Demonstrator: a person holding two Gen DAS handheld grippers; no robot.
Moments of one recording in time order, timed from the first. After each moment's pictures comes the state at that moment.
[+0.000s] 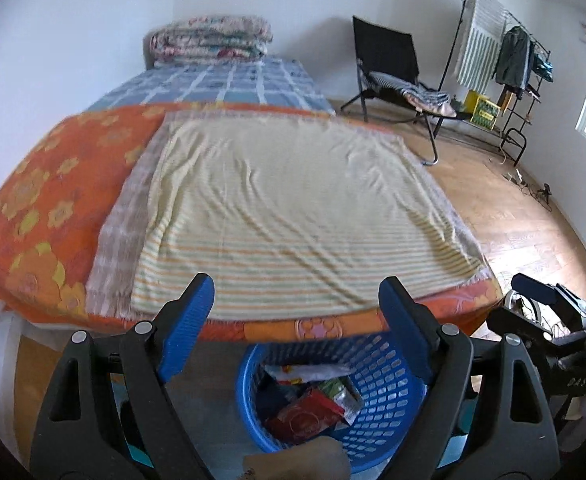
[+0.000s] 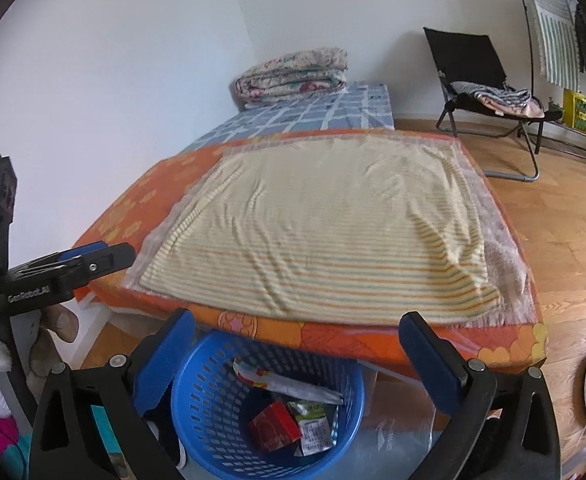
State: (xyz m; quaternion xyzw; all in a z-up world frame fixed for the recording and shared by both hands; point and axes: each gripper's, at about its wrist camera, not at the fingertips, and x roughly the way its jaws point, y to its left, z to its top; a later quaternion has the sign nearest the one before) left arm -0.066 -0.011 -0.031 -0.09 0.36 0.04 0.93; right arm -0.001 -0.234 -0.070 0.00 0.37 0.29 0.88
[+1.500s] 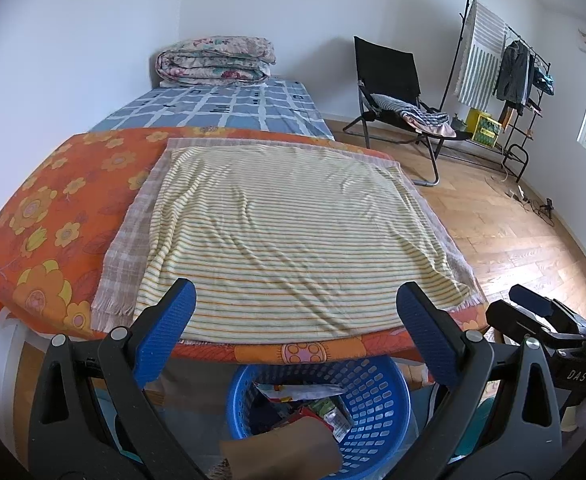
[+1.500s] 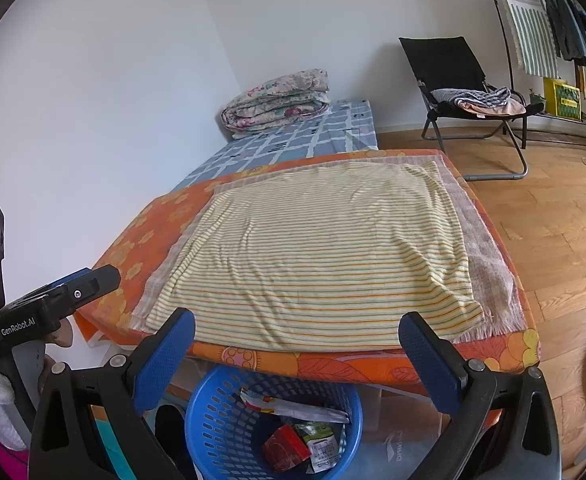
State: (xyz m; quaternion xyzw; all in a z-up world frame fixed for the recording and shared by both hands) left arm -0.065 -0.027 -0.004 -0.09 0.34 0.06 0.94; right arm 0.008 -0.252 -0.050 0.05 0.35 0.28 0.89
